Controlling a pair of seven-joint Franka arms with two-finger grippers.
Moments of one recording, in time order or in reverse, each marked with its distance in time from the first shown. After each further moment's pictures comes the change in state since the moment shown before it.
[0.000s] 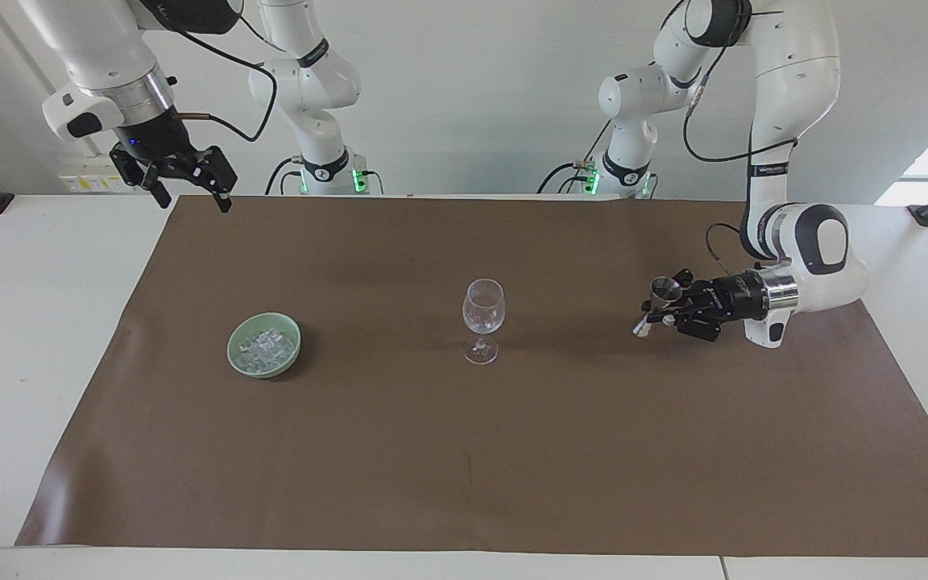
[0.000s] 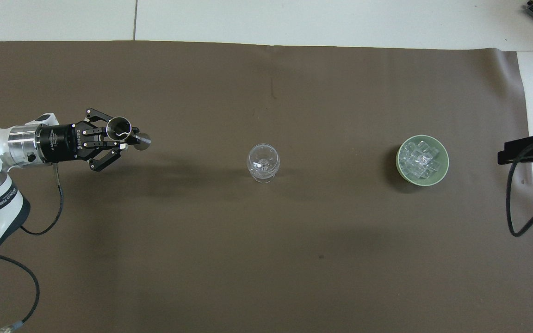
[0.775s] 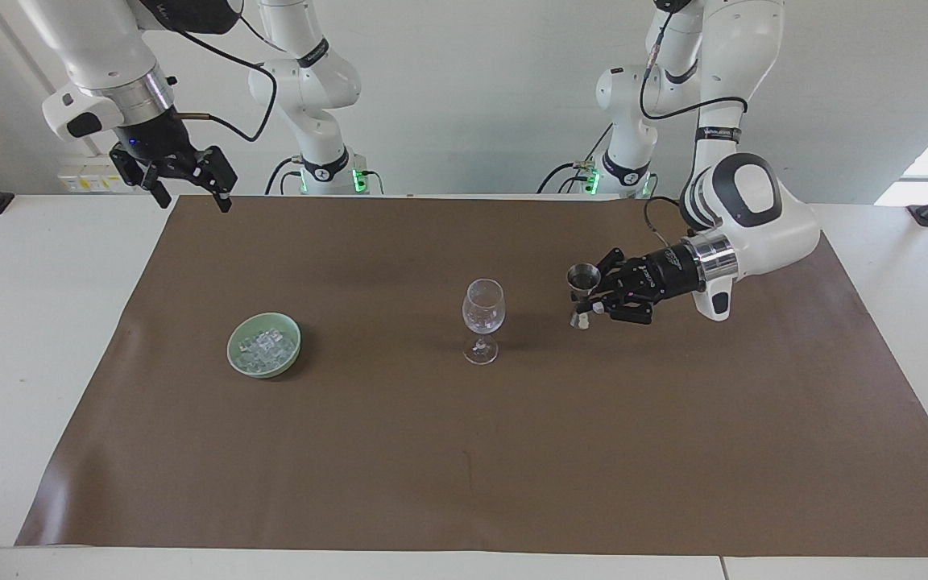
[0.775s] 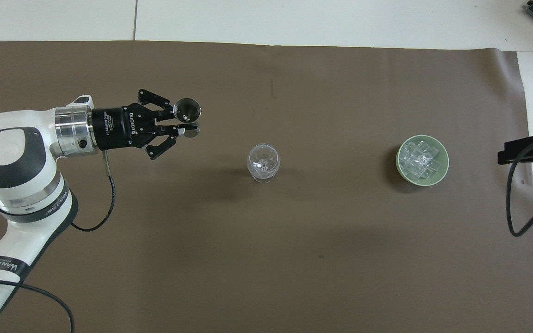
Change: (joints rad) left arm -0.311 -0.189 -0.005 0.002 -0.030 0.423 -0.244; right arm 0.000 0.000 0.000 0.000 0.000 0.000 0.000
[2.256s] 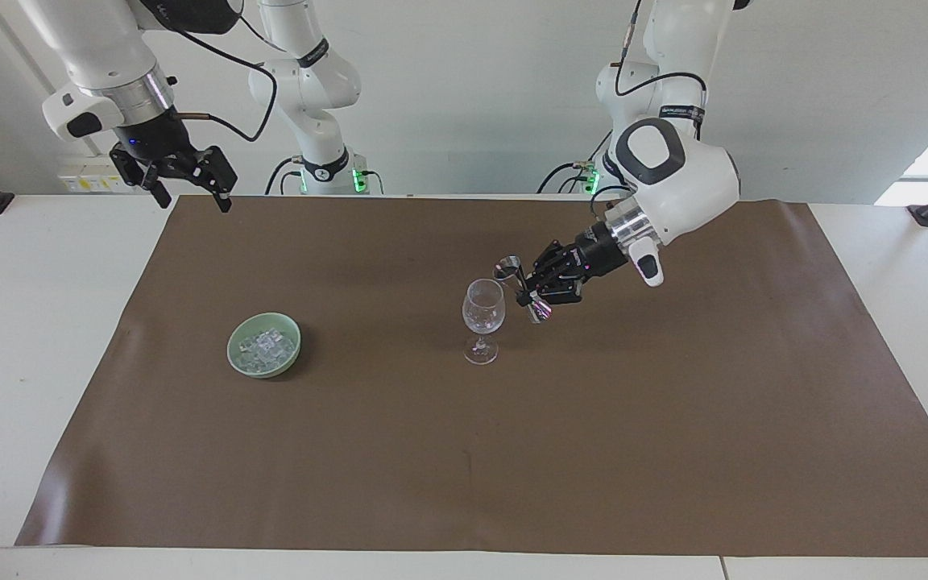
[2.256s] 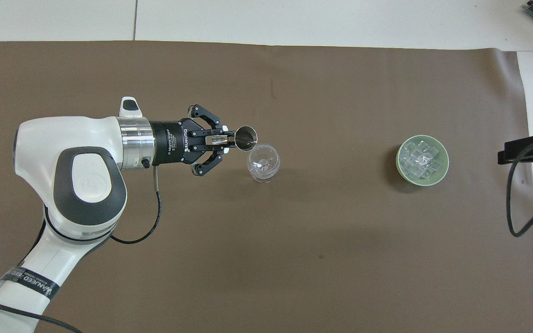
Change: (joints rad) left arm -0.252 -0.036 0.001 -0.015 0.320 0.346 -0.028; right arm 0.000 0.000 0.000 0.000 0.000 0.000 0.000
